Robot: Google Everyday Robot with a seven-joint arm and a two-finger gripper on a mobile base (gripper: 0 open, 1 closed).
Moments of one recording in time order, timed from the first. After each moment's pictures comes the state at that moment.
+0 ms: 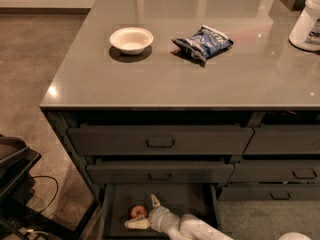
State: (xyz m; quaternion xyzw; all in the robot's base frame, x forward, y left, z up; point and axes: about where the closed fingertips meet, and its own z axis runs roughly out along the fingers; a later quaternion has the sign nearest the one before) arm 0.501 0.077 0.219 -0.27 0.76 0.36 0.46
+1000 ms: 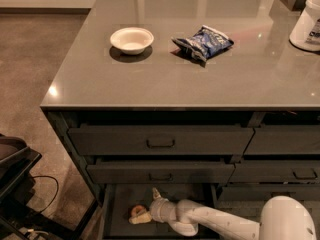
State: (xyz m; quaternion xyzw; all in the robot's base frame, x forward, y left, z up) arm 0.528 0.066 0.208 -0.36 0.79 0.28 0.41
